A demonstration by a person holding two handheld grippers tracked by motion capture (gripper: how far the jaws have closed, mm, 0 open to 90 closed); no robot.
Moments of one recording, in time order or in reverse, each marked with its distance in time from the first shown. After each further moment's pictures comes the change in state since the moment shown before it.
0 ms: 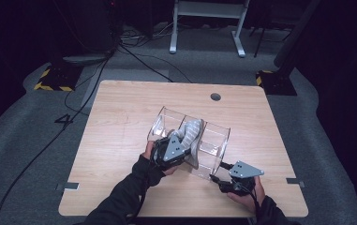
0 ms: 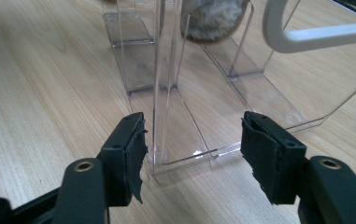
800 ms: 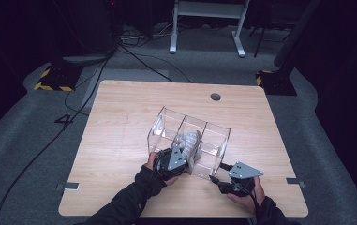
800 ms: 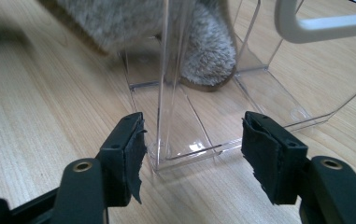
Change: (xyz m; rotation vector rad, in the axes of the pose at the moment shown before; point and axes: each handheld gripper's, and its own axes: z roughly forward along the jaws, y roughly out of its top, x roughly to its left) left arm -0.027 -0.047 0.020 0.133 -0.048 -0.035; right arm 0.001 -0.003 0.001 0.009 0.008 -0.002
